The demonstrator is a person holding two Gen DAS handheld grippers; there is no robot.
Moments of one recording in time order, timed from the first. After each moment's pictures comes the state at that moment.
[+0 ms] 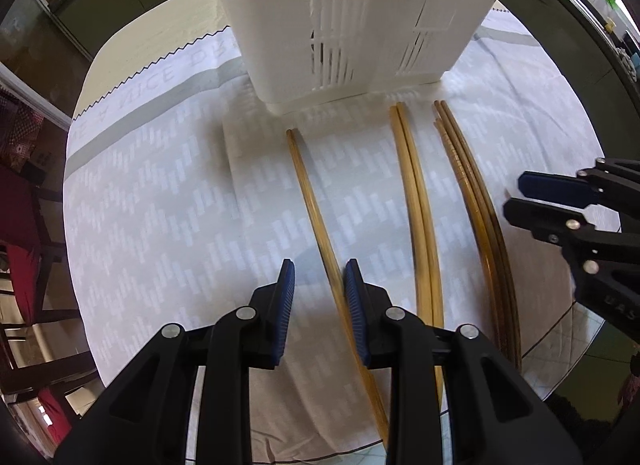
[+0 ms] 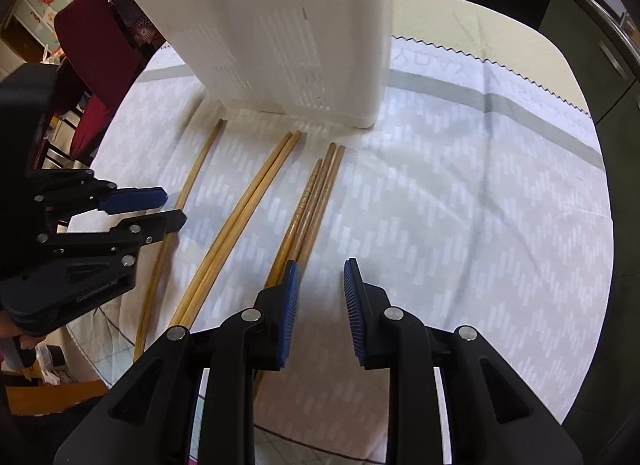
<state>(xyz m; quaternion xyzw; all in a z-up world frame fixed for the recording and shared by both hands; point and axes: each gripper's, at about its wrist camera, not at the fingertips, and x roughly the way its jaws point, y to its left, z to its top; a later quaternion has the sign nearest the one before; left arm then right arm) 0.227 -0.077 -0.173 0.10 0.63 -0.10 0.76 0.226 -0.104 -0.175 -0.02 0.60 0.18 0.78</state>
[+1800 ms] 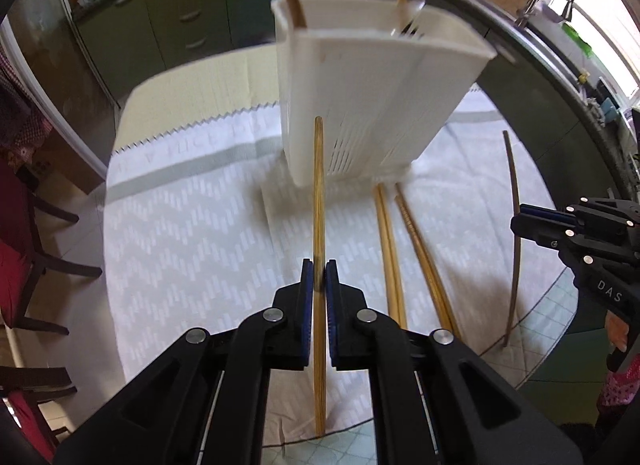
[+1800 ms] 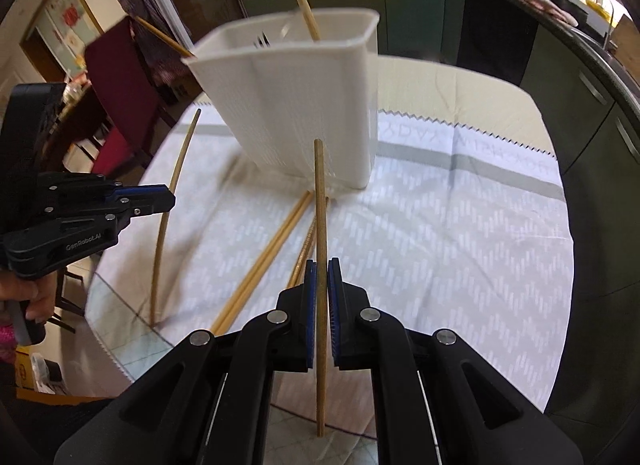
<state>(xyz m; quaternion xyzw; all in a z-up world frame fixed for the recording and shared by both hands) 0.208 -0.030 -0.081 0.03 0.55 -0.12 0.83 0.198 -0.119 -0.099 0.00 0.52 0.20 0.83</state>
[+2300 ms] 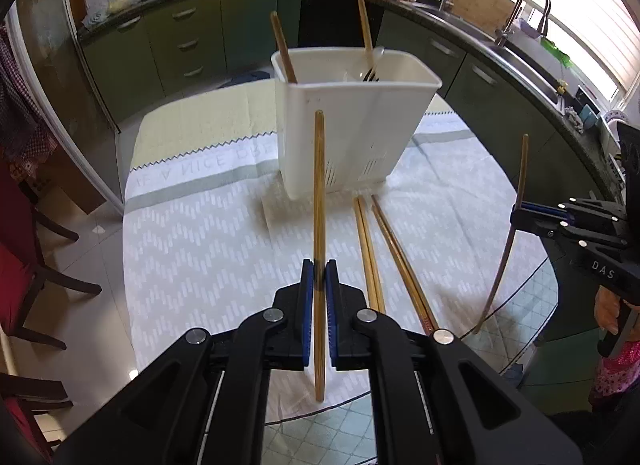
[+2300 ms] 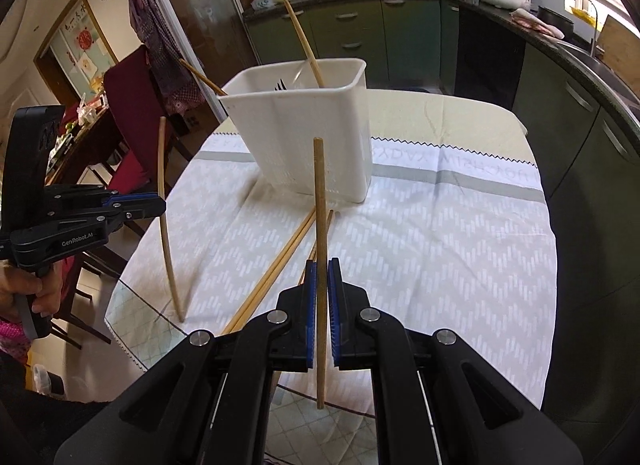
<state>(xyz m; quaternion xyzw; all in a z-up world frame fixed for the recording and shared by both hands) 0.171 -0.025 -0.044 0.03 0.50 -0.14 0.85 0.157 -0.143 -0.072 0.03 0.47 0.21 0.86</state>
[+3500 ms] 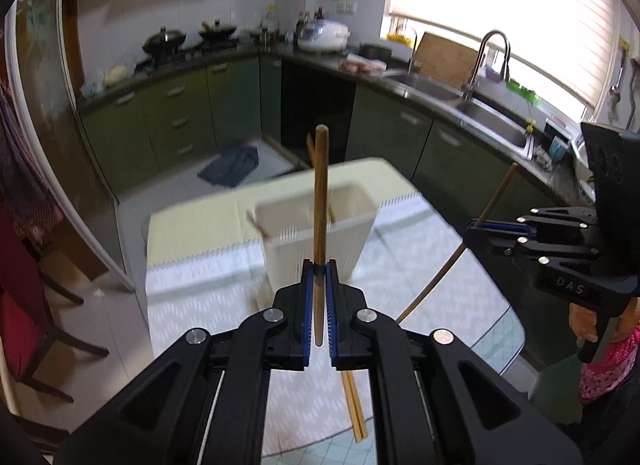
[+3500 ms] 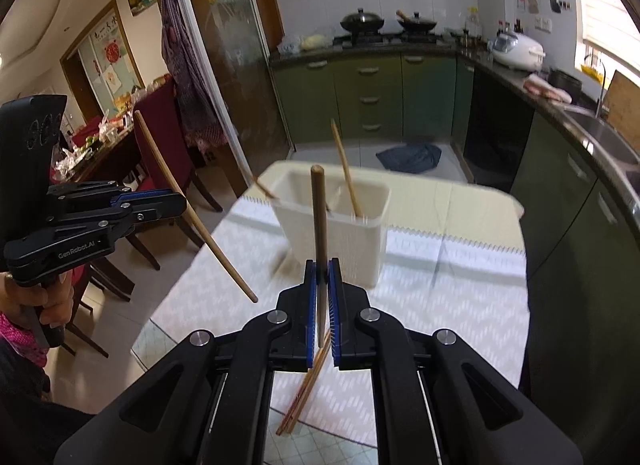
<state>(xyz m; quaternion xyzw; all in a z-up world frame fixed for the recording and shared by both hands) 0.161 -0.041 0.075 0.04 0.38 -0.17 0.91 0.164 -0.137 0.041 0.01 0.38 0.23 0.89</state>
